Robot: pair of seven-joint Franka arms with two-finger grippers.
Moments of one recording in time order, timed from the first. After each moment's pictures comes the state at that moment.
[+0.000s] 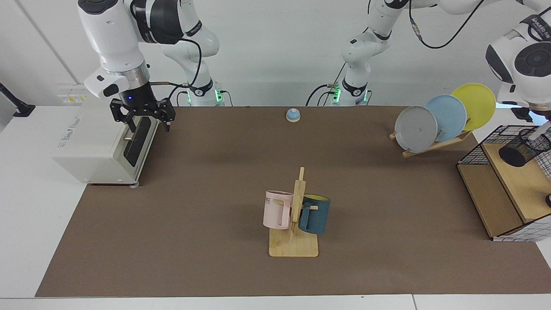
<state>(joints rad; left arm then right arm) 0.48 0.23 -0.31 -1.50 0.96 1.68 1.49 0.05 -0.03 -0.01 -1.71 -0.06 1.76 -0.01</state>
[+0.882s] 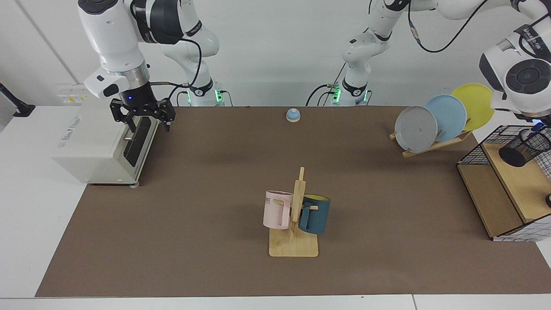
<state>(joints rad) 0.38 0.25 -0.33 -1.46 0.91 1.47 1.28 0.05 -0.03 -0.01 -1.71 -0.06 1.76 -0.01</state>
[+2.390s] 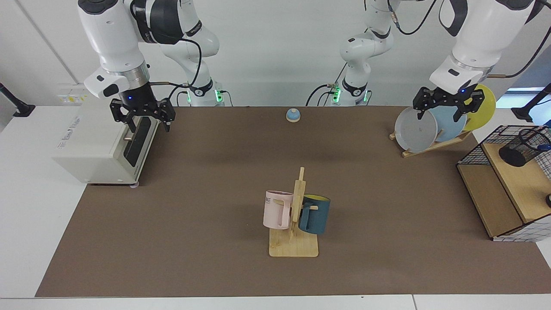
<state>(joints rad) 0.36 0.09 -0.44 -1.43 0.13 1.46 0.18 0.05 -0.03 -0.01 -1.71 -0.06 1.76 -0.01</state>
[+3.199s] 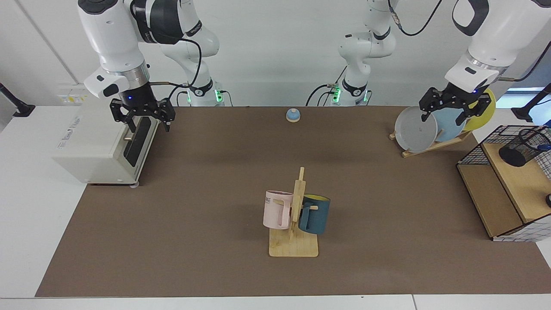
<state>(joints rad) 0.00 0.09 0.00 -1.43 0.02 1.52 0.24 0.05 -0.03 -0.01 -1.71 -0.06 1.76 -0.01</state>
